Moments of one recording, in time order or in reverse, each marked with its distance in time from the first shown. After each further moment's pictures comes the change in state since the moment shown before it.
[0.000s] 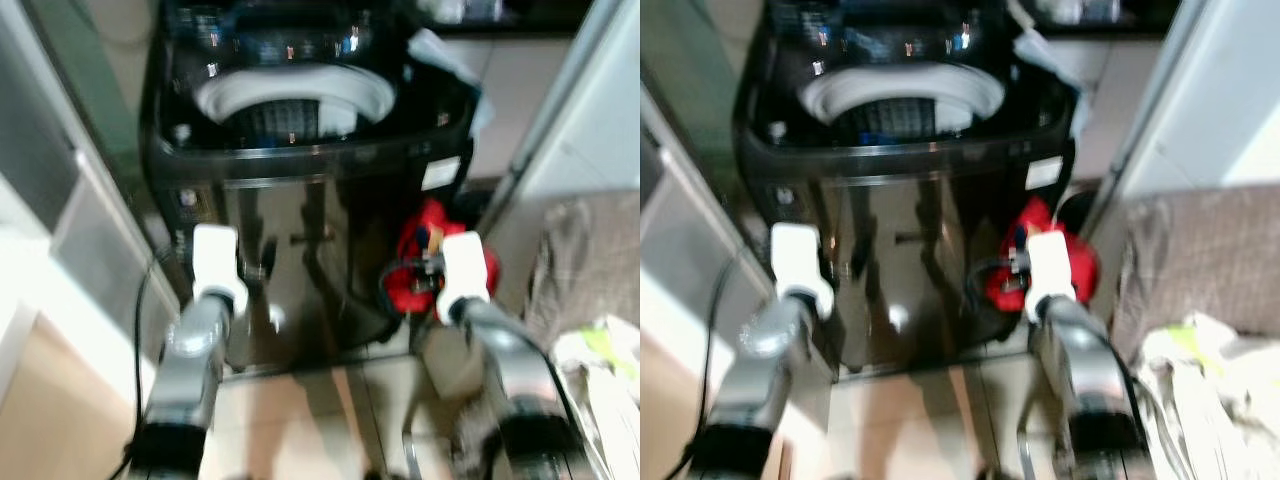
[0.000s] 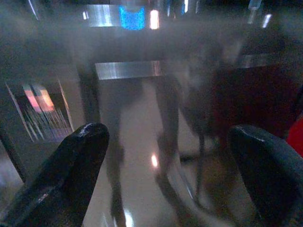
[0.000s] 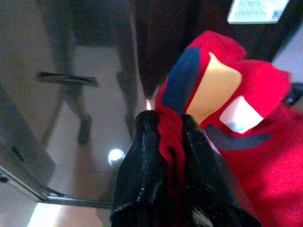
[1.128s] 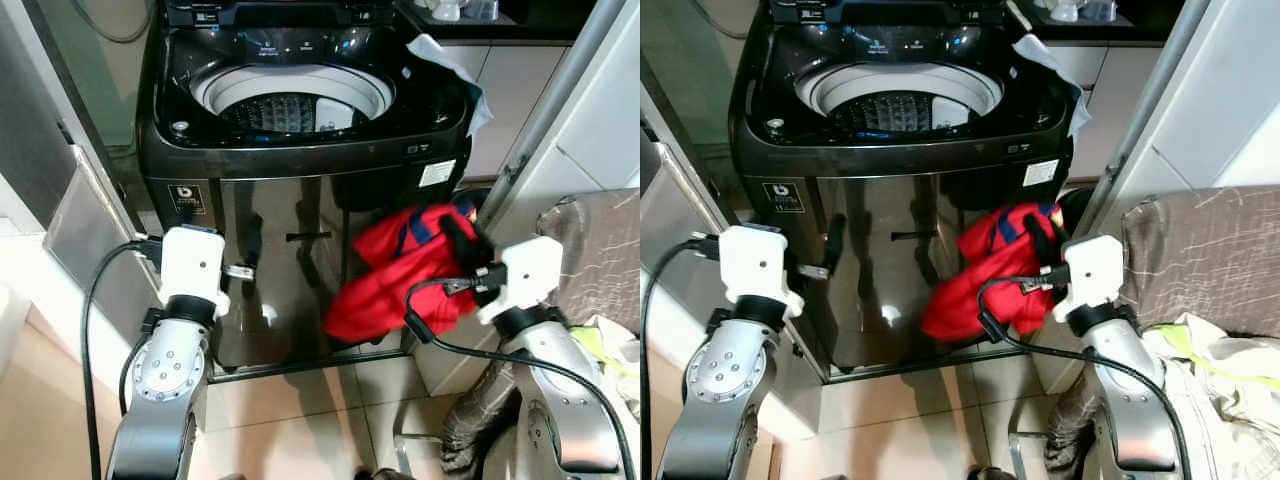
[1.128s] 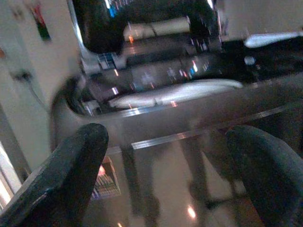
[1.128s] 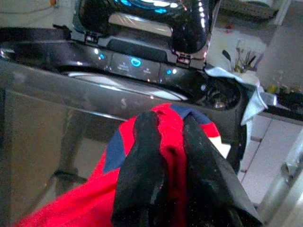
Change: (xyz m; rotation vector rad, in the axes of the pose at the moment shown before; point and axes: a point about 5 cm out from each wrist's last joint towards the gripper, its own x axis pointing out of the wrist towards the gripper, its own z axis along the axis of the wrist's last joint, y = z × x) left arm -0.050 -0.005 0.046 0.230 -0.250 0.086; right arm -0.061 -0.002 0.049 -0.168 -0.500 0.030
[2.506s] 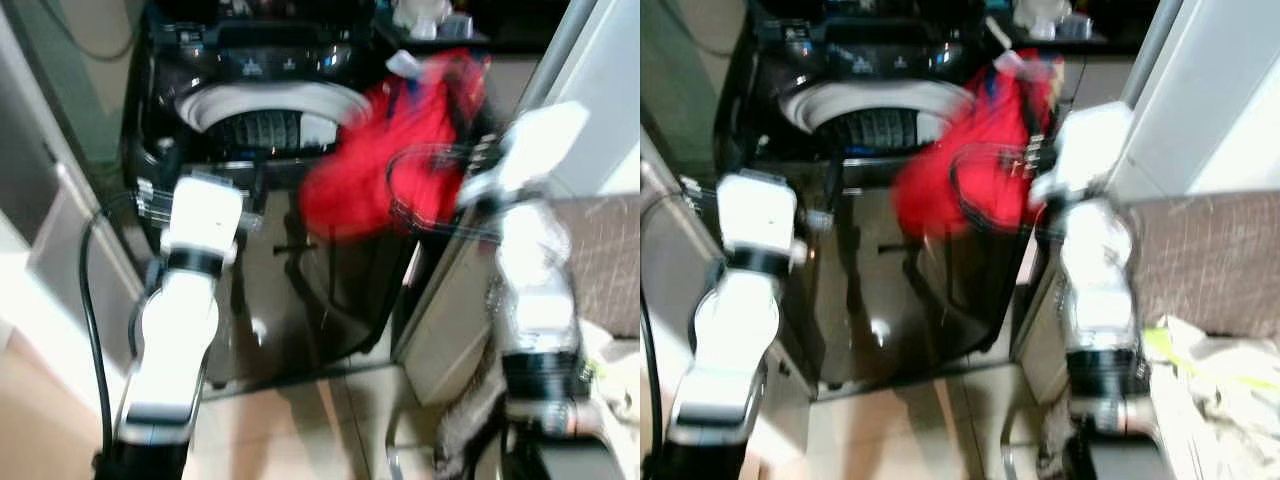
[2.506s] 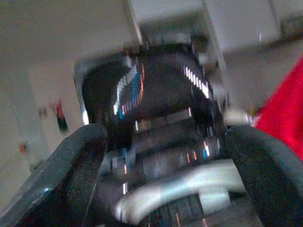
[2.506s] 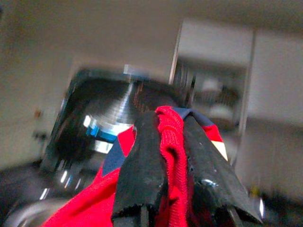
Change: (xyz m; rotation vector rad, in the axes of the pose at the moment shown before) left arm 0.039 0.000 0.054 0.131 -0.306 0.041; right arm 0.098 -0.014 0.100 -0.005 -0.491 -0.082
